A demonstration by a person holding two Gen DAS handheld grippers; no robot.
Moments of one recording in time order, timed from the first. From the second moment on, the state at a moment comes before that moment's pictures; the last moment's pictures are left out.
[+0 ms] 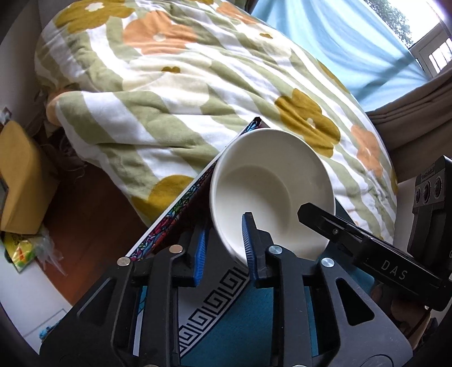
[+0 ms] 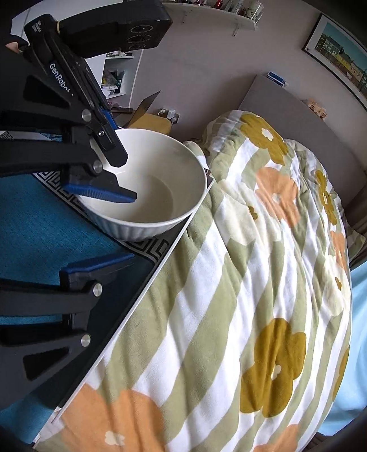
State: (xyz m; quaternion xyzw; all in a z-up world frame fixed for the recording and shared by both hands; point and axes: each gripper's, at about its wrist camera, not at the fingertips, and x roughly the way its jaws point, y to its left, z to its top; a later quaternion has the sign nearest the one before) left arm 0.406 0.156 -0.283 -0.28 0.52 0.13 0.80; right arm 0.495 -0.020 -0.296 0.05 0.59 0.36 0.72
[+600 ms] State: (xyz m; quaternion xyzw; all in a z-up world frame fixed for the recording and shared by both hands) left arm 0.393 0.131 -0.240 -0.21 0.50 0.10 0.83; right arm 0.467 -0.036 -0.271 0.06 0.56 0.34 0.75
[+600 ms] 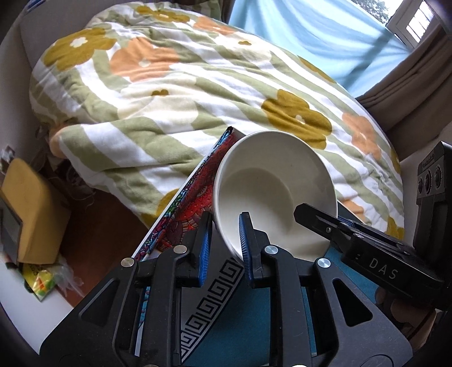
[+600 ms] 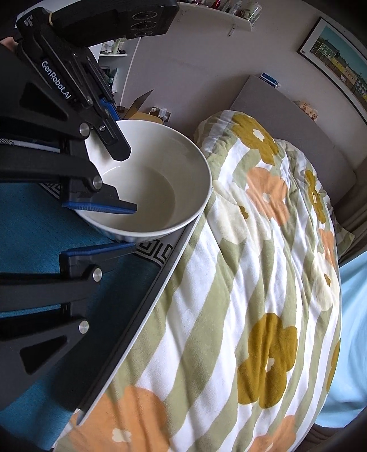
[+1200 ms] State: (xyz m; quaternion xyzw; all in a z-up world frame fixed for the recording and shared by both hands) left arm 0.253 -0.005 -0.114 -0.11 0.48 -0.10 0.87; right arm 0.268 -0.185 -0.151 0.15 0.49 0.16 0.84
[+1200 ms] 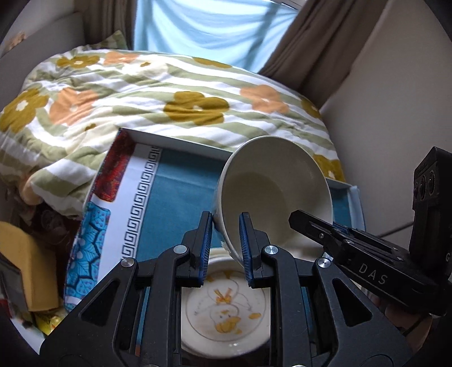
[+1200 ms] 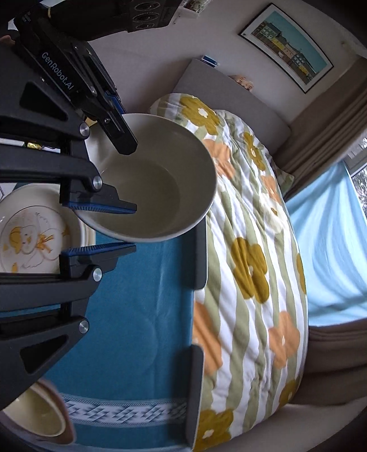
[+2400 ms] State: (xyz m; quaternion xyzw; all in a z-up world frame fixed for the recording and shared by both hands) left arm 0.165 -0.286 -0.208 0.01 0.57 -0.16 0.80; right arm 0.148 -0.417 -0.235 0.17 0.54 0.06 0.82
